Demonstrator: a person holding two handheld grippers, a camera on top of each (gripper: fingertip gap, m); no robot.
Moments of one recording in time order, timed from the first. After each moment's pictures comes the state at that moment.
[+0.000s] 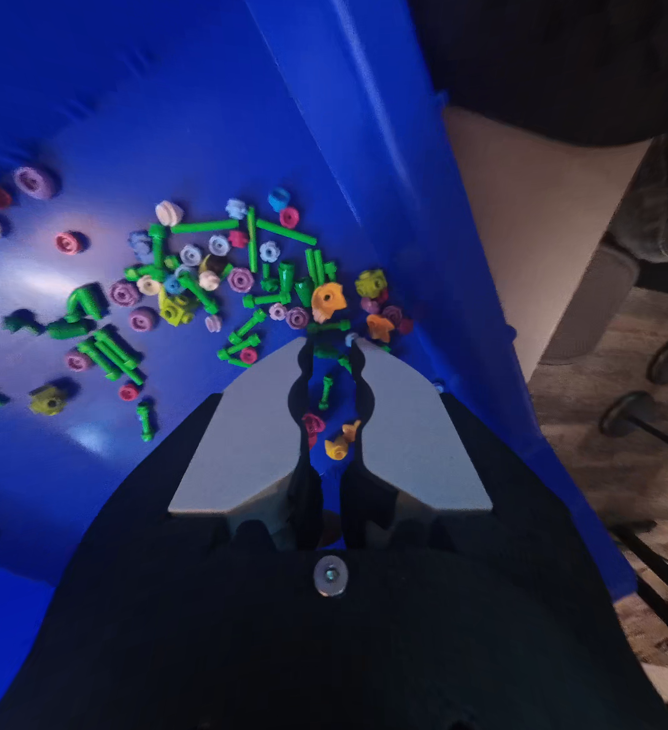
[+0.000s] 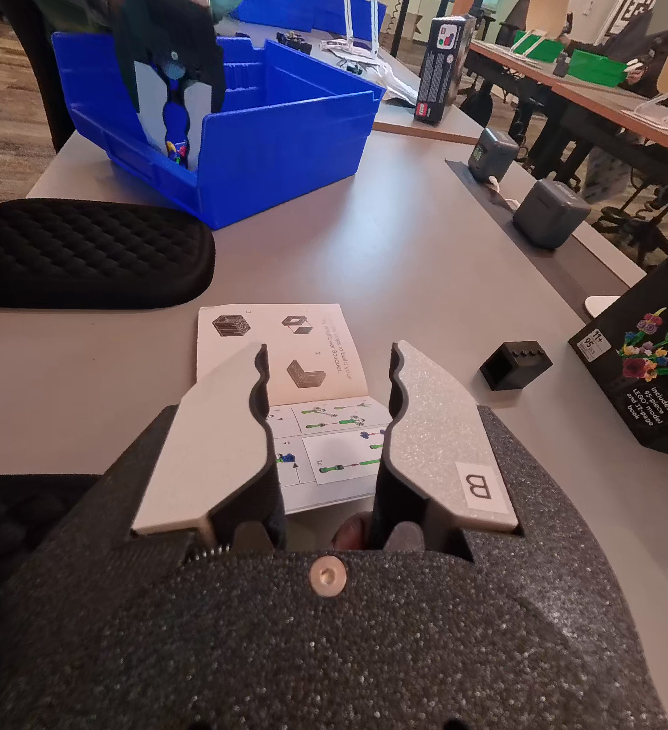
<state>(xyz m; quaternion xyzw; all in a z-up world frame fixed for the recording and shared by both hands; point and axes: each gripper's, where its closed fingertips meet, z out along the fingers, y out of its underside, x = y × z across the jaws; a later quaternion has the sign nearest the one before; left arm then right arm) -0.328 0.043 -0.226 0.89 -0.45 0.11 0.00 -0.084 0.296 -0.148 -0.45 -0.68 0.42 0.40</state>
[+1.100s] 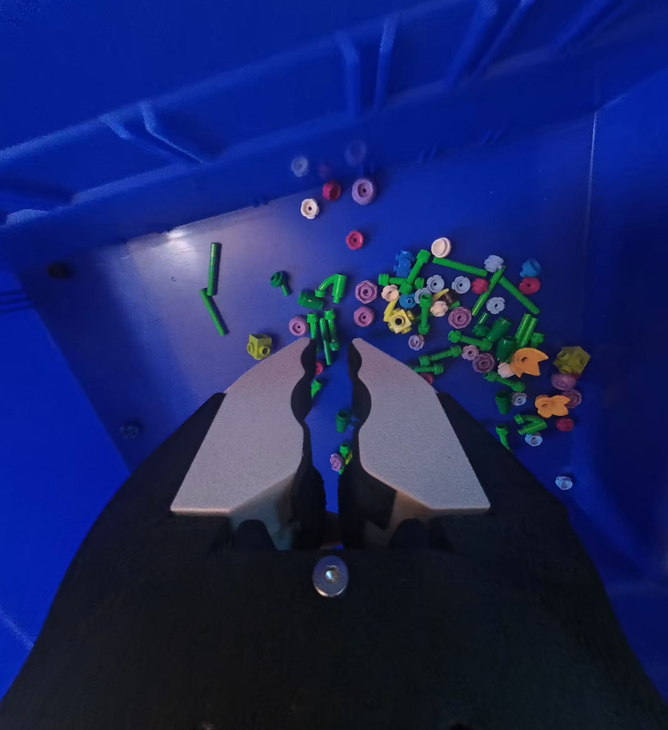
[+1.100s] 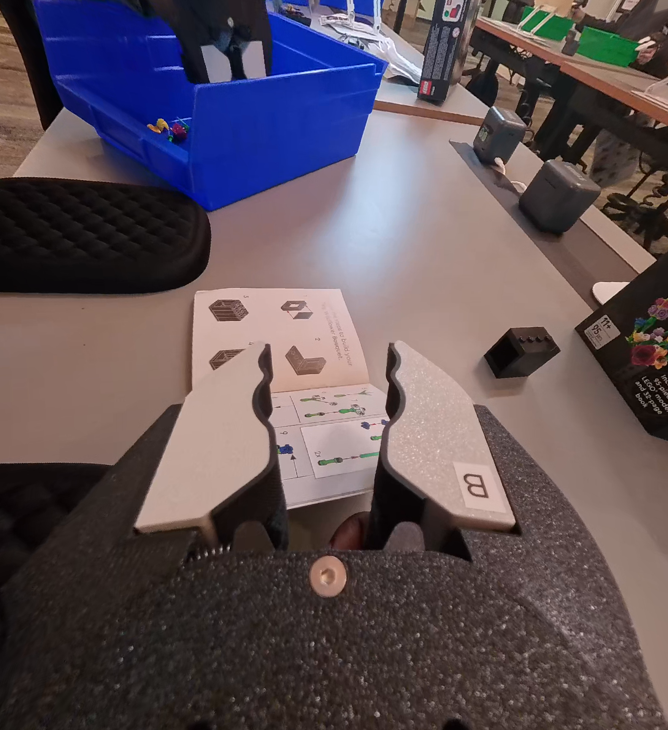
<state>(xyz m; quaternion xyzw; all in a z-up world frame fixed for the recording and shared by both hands) -0.380 0.115 -0.221 0.95 -0.30 -0.01 -0.10 -0.084 0.298 -0.158 -0.46 -0.68 0.41 0.40</state>
